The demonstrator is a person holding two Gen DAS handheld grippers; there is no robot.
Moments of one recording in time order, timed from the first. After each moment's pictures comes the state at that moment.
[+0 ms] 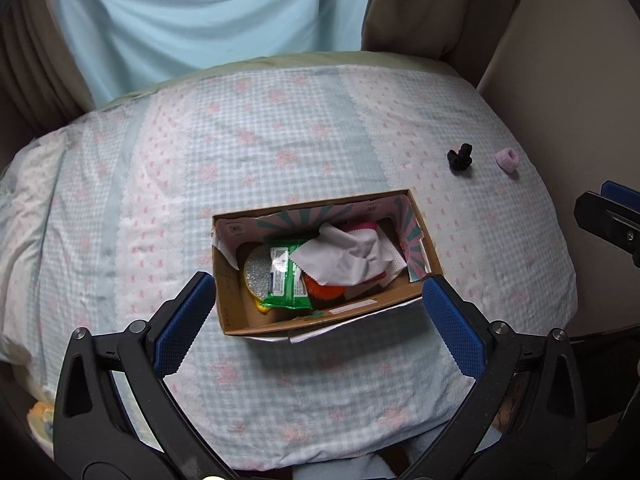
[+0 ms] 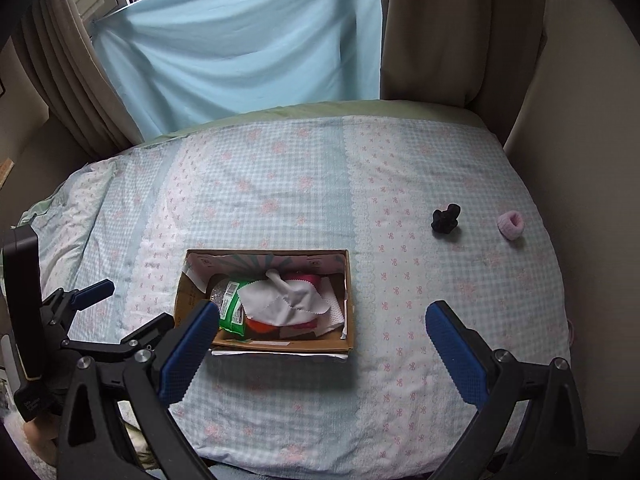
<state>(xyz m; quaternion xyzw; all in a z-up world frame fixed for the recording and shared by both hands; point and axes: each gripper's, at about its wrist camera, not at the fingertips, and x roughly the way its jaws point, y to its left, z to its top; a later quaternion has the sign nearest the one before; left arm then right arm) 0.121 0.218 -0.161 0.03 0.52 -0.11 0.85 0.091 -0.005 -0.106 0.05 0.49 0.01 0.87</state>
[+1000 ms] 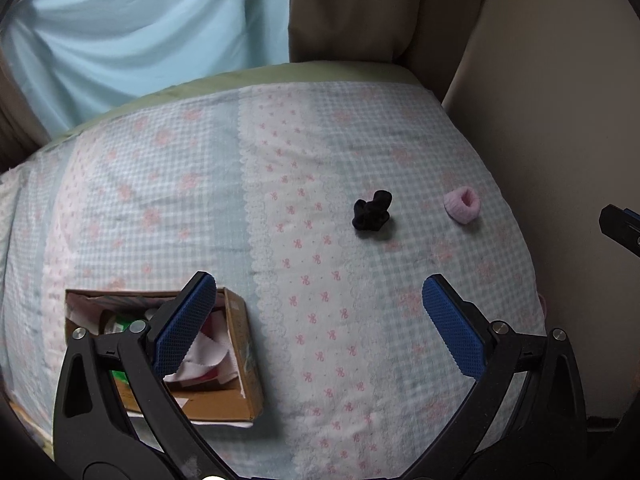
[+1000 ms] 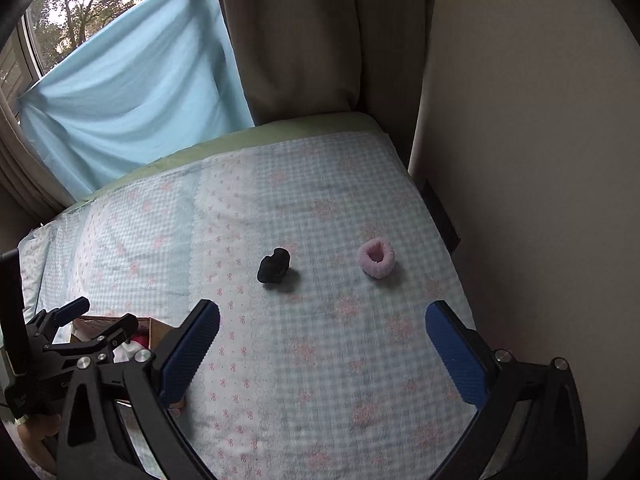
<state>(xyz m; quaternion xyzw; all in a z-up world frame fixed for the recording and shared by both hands) 0.208 -0.086 -0.194 0.03 0.50 -0.11 0.86 0.159 -0.325 -0.152 0.09 0.47 -0.06 0.88</state>
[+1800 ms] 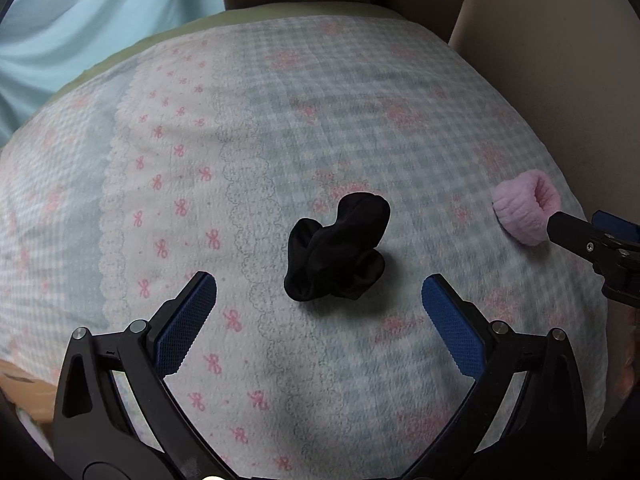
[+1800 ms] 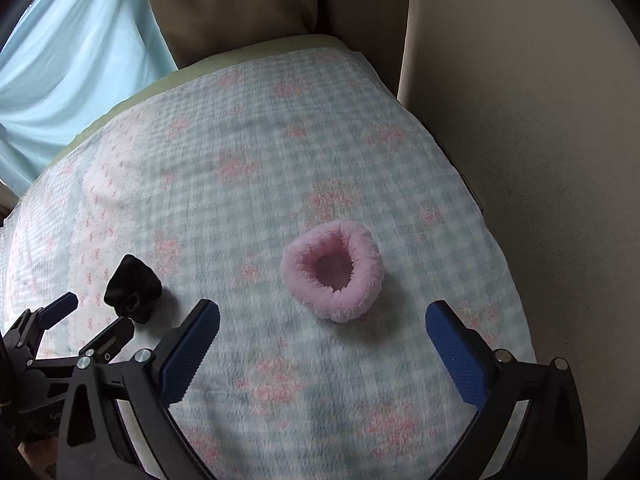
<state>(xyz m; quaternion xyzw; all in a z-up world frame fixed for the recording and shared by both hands) 0.343 -0.209 -0.404 0.06 0.52 -0.15 0.84 0.289 -0.409 -0.374 0.10 0.51 -0.10 0.85</state>
